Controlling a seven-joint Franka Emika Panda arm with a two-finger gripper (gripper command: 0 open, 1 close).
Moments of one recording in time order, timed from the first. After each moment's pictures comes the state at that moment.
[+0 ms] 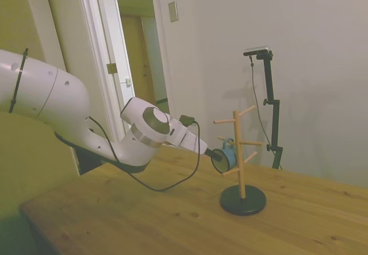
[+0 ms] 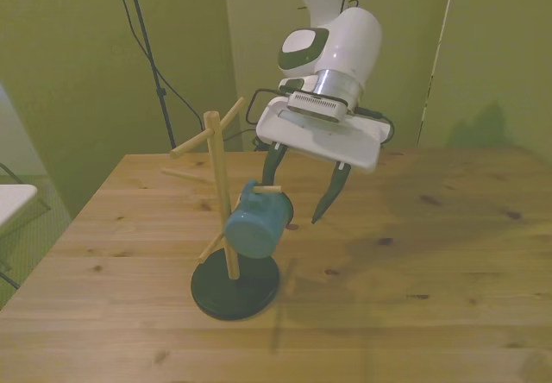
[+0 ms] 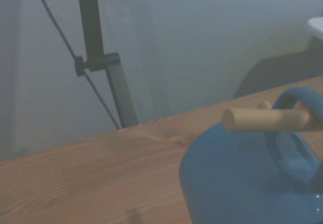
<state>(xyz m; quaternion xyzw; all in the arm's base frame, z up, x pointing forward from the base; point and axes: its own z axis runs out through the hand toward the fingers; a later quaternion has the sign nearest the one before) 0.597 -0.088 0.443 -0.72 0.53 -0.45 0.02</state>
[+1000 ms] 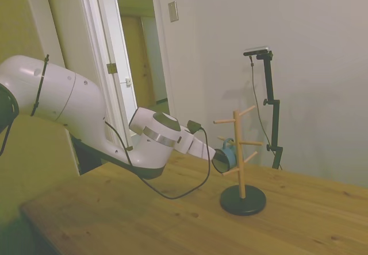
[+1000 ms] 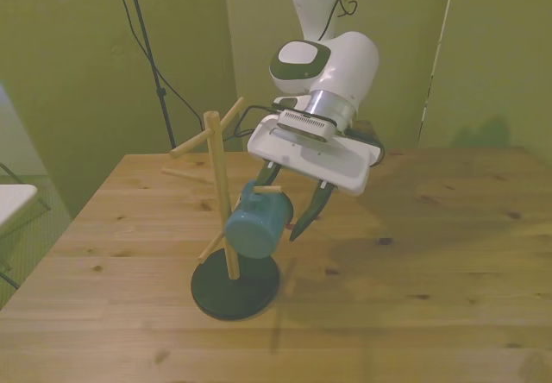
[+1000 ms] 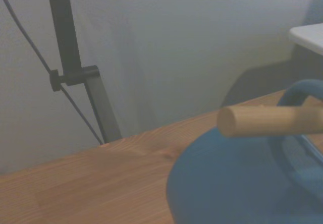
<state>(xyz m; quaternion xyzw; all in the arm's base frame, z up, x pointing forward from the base) 0.615 -0.102 0.419 -0.70 0.54 -0.46 0.02</state>
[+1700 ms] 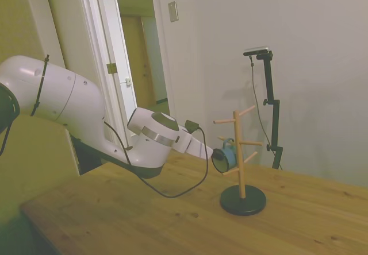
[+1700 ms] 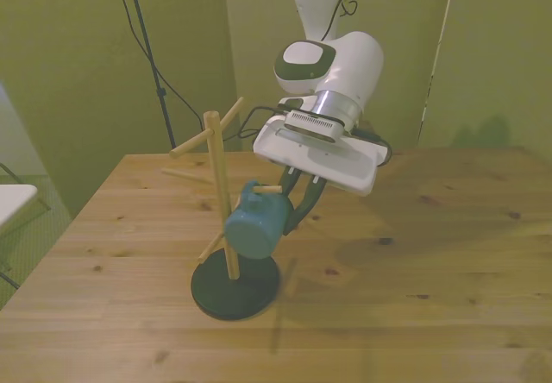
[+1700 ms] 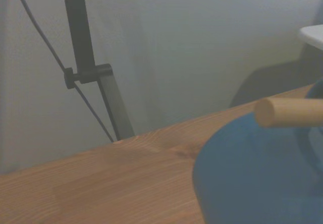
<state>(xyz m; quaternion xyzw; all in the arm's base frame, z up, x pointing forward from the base) 0.617 -0.091 0.419 -0.70 0.54 -0.46 0.02</state>
